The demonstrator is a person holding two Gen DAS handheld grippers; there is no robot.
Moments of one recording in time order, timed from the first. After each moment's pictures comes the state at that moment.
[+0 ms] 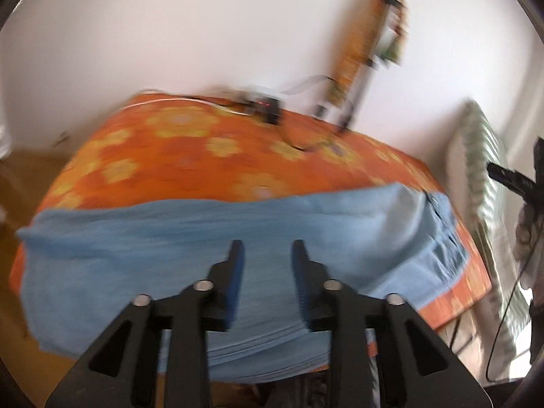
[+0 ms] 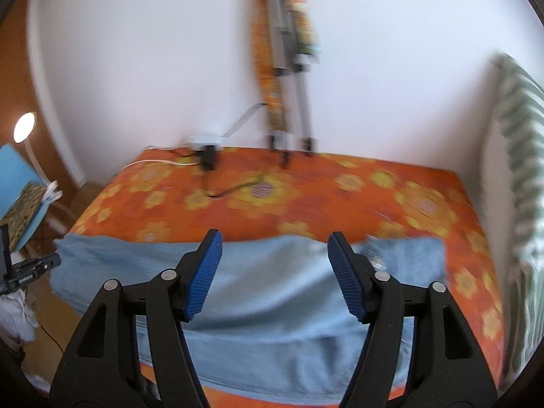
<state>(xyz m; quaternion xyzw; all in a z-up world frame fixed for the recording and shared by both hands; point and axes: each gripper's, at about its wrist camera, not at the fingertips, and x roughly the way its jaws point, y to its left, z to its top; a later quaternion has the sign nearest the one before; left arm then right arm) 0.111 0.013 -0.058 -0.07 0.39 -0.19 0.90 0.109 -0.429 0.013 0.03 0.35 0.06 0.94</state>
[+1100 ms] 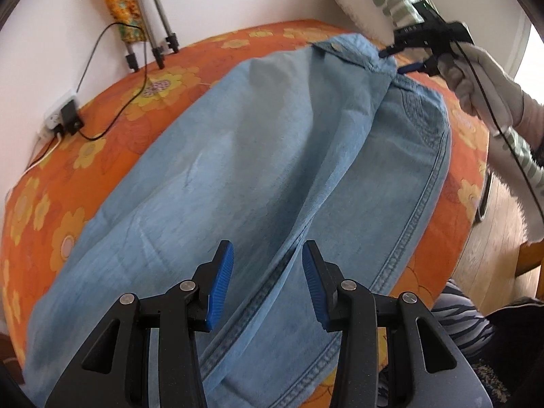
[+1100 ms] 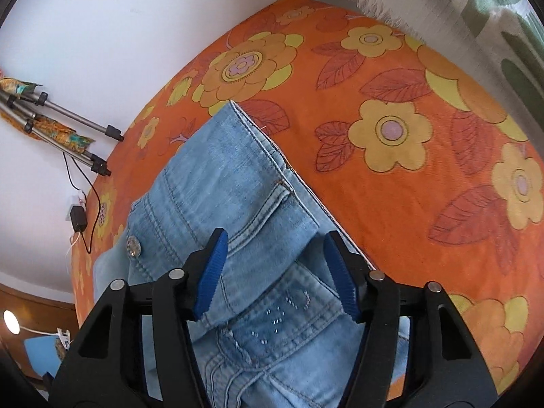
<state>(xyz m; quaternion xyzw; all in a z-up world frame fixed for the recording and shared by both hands) 0.123 -0.229 -0.130 0.23 0.44 -0.36 0.79 0.156 -0.684 -0.188 0.36 0.47 -0.11 0.80</state>
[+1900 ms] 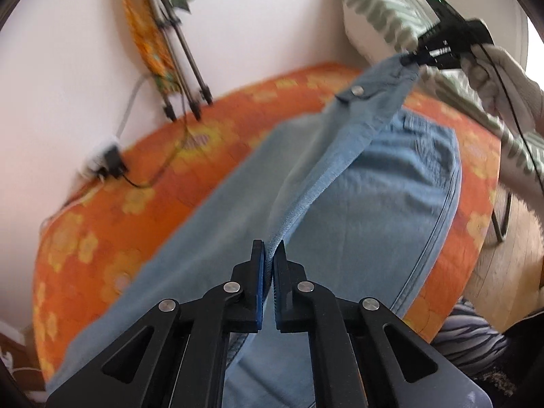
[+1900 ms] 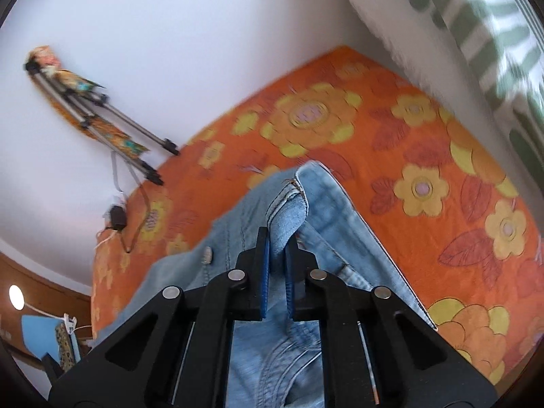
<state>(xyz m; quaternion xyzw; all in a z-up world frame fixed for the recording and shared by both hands) 0.116 -0.209 -0.074 0.22 0.34 -0.33 0.85 0.146 -0.653 -0.093 0.32 0.40 -0.06 0.86</state>
